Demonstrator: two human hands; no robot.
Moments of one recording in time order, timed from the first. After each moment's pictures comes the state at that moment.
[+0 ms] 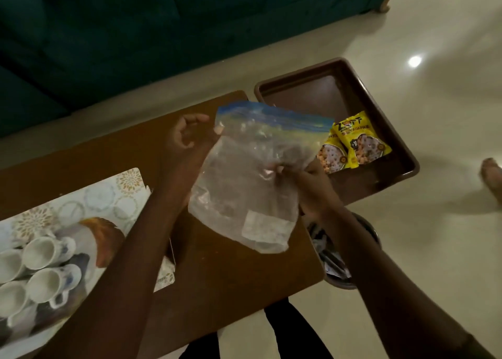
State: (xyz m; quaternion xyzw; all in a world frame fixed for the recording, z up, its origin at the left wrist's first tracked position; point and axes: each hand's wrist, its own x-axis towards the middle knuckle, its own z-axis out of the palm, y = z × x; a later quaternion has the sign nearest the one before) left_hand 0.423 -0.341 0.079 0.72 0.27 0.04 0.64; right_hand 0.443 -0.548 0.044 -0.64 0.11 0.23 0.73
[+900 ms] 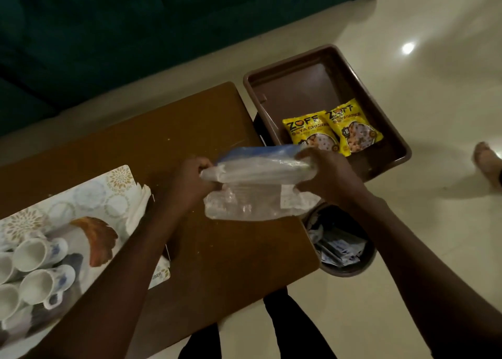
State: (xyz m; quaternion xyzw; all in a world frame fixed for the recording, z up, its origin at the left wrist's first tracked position) left_hand 0.400 -0.350 0.042 0.87 0.17 -0.17 0.42; right_hand 0.454 -0.616 0.037 -0.94 -0.12 0.17 0.27
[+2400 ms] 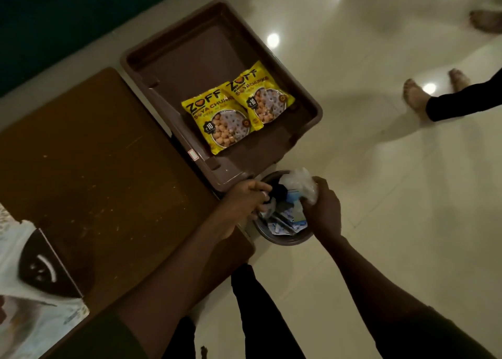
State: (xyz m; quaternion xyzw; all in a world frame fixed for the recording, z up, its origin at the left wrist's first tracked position) left_hand 0.405 -0.590 -0.010 0.65 0.17 -0.47 0.57; right_hand 0.347 -0.790 -0.096 -0.92 0.24 0.07 0.30
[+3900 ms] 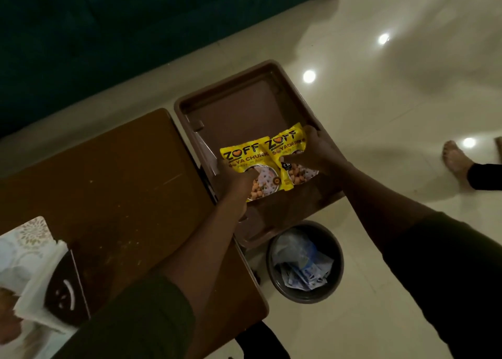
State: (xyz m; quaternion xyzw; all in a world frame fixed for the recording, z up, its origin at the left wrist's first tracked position) left_hand 0.541 -0.561 -0.038 0.69 0.42 -0.15 0.57; right_hand 0.623 -0.737 -0.051 -0.92 0.05 0.28 0.25
